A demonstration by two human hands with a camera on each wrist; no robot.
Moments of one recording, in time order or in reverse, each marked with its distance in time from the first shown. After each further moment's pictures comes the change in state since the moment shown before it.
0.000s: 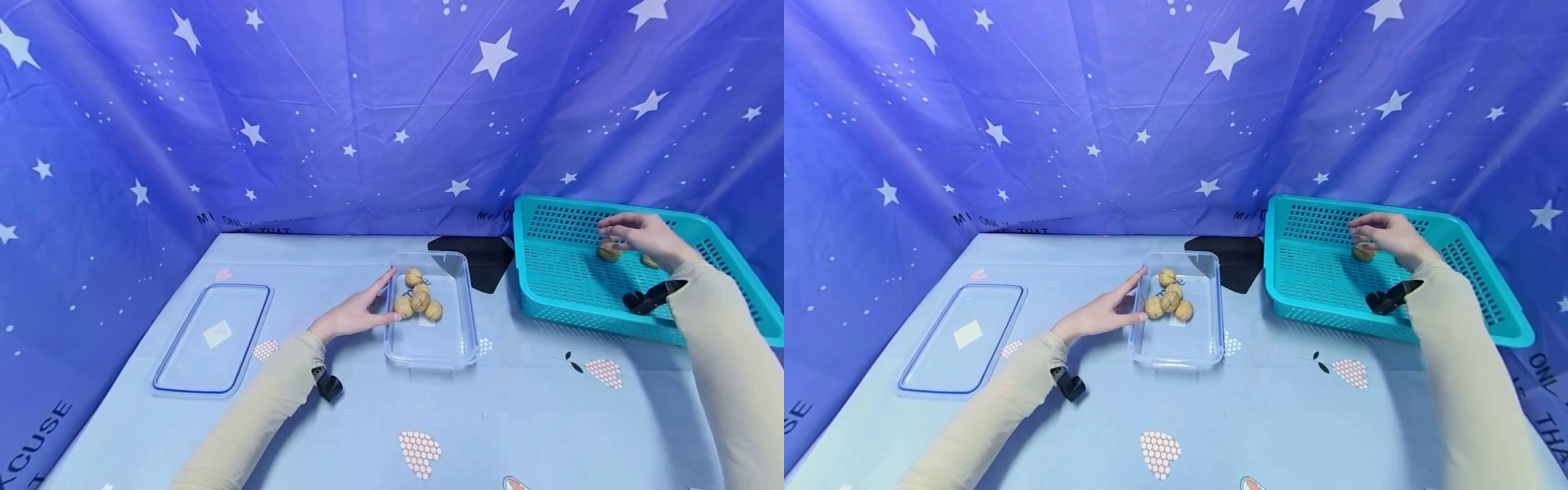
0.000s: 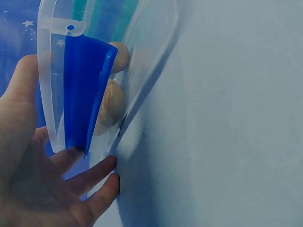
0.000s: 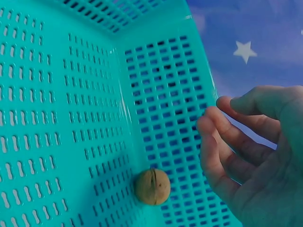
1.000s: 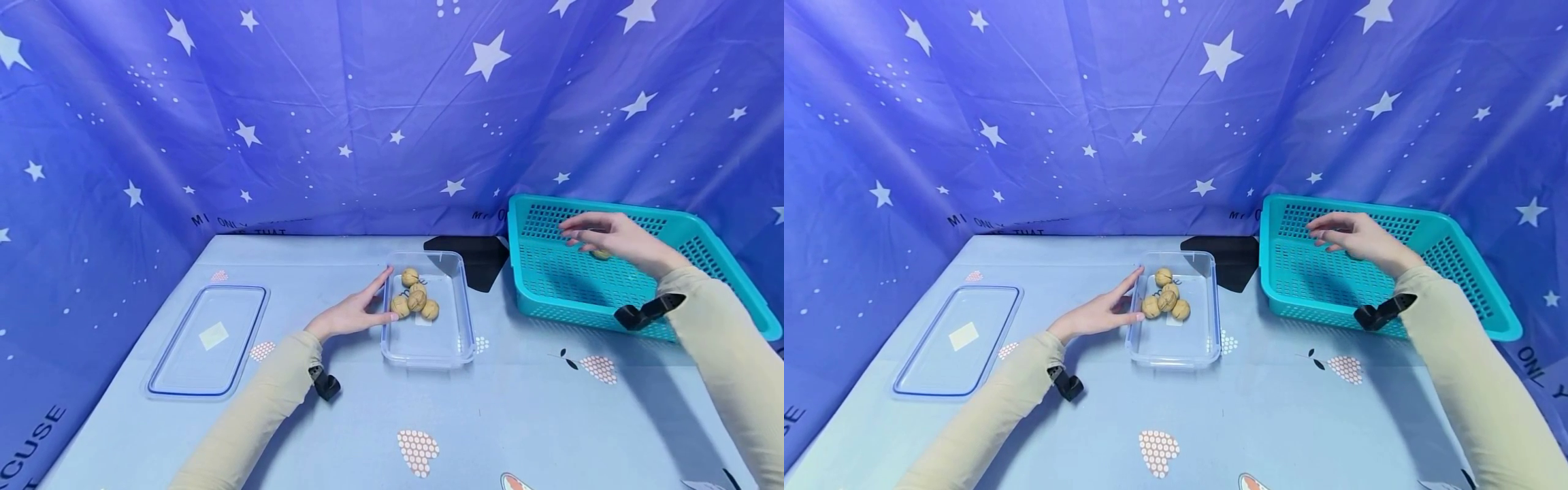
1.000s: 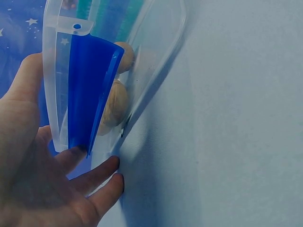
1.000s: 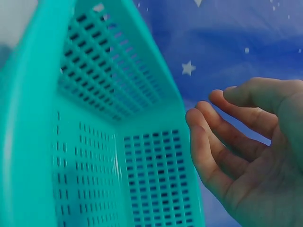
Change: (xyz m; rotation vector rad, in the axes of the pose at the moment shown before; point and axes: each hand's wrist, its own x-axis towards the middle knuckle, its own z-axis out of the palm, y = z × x) left_hand 0.000 0.001 -0.001 -0.012 -0.024 0.036; right_hand -0.028 -0.063 0.023 0.069 -0.076 -0.125
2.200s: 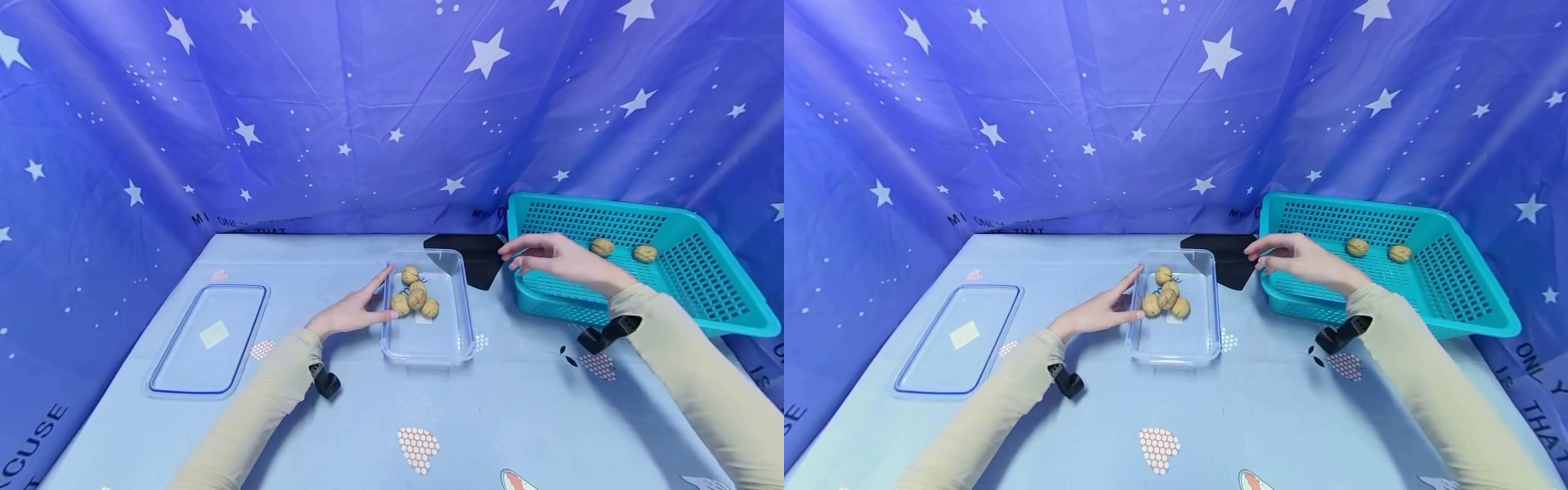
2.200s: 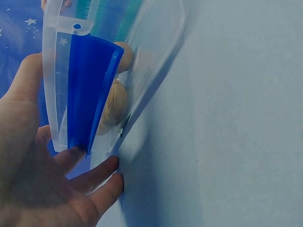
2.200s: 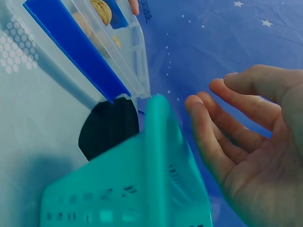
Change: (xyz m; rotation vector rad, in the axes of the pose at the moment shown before) left_hand -0.001 0.002 -0.001 0.007 0.000 -0.016; right_hand 0.008 -0.039 0.071 0.077 -0.236 -0.196
